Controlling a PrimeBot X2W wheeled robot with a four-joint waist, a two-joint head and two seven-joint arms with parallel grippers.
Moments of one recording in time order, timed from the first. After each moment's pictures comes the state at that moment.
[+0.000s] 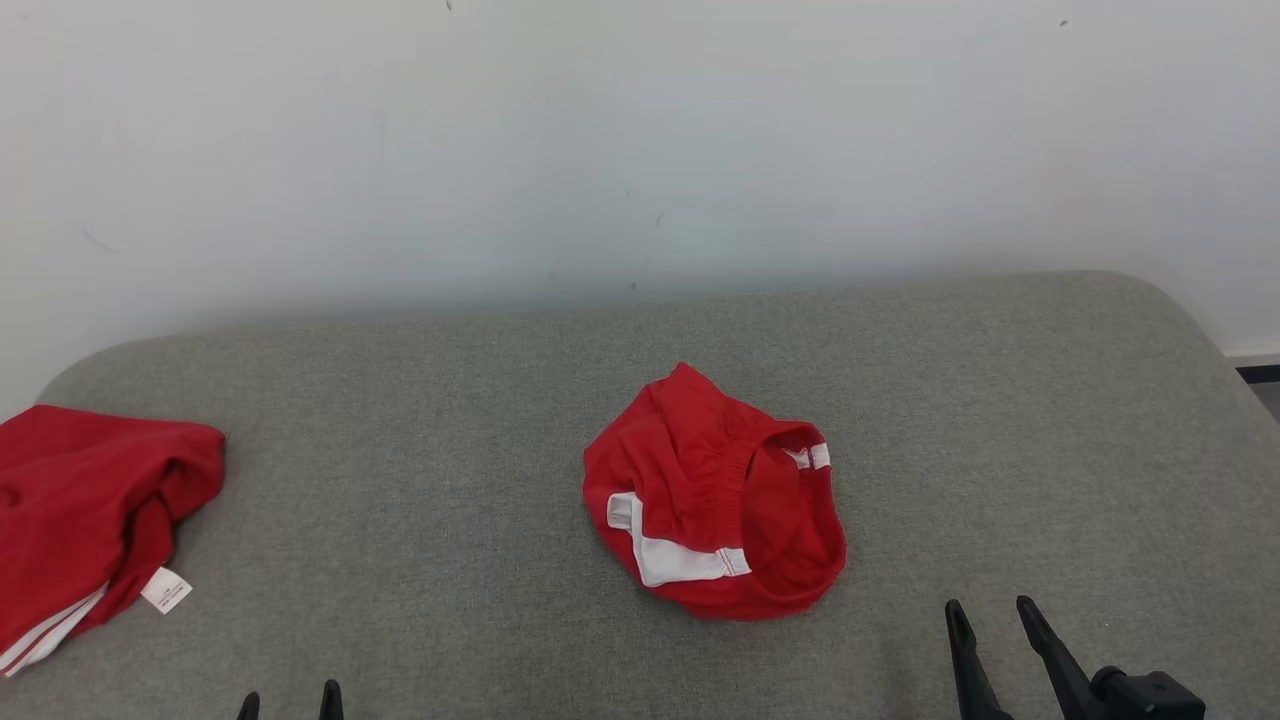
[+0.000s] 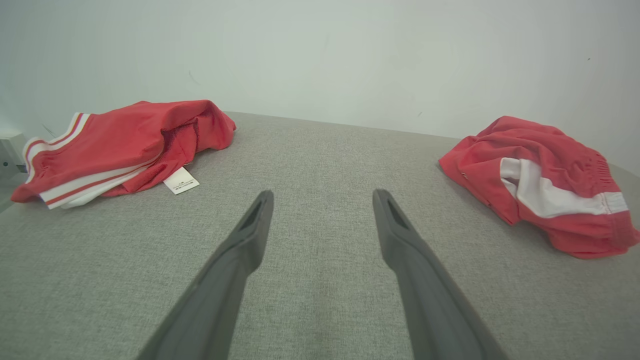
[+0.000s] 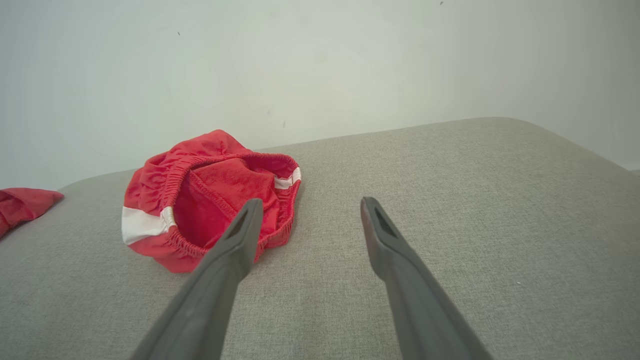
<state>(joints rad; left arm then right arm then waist) 0.15 0.07 0.07 0.20 -0.22 -0.12 -0.26 0.06 -0.13 0.09 0.24 0.28 0.13 -0.22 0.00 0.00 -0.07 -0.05</state>
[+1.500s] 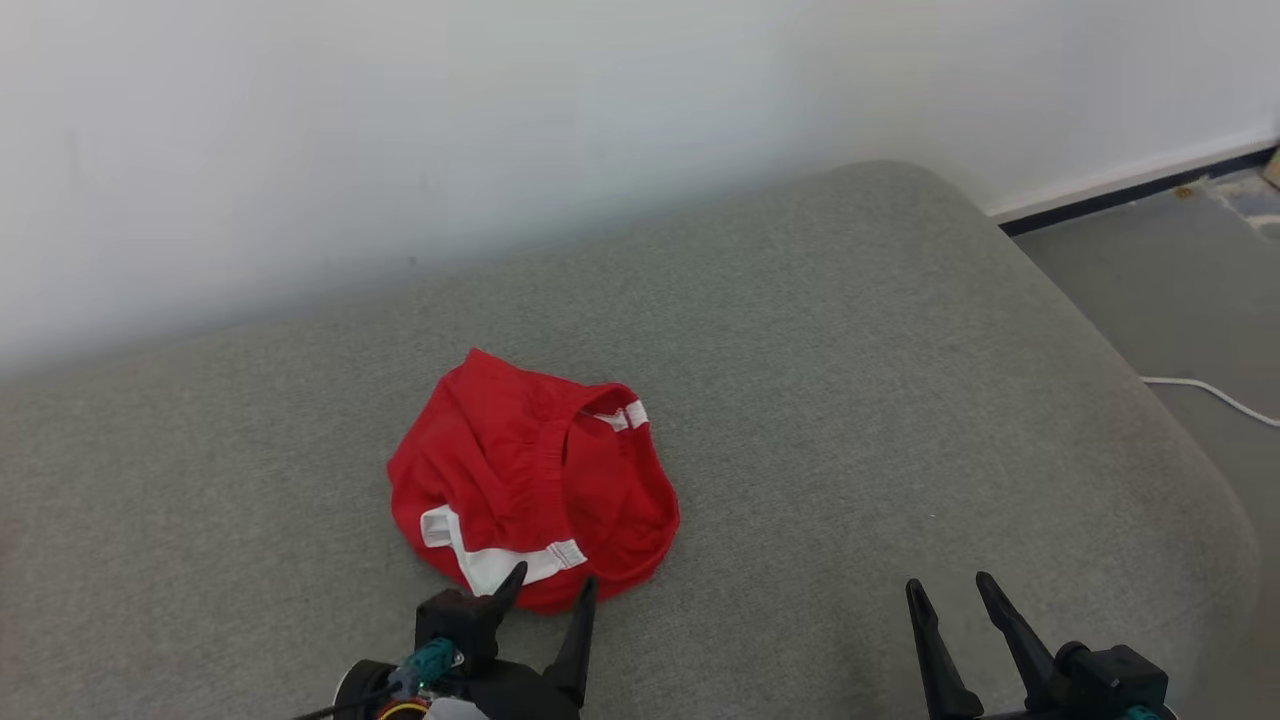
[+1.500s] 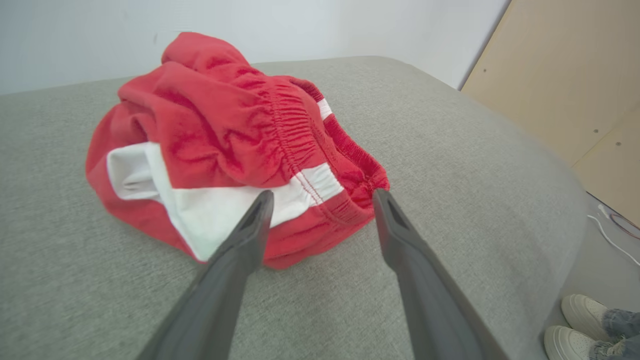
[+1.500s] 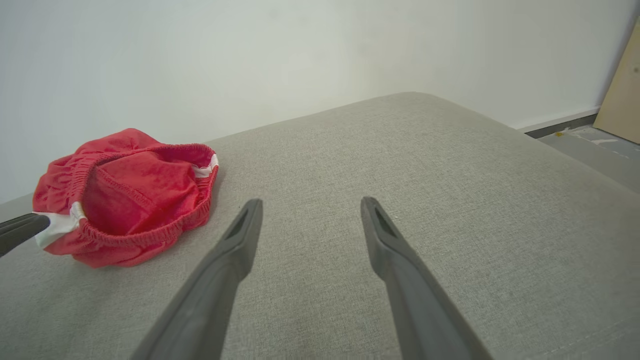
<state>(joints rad) -0.21 0.05 -0.39 0.42 -0.35 -0.07 -0.07 0.02 -0.13 0.15 0.24 0.30 0.13 -0.21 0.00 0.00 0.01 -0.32</state>
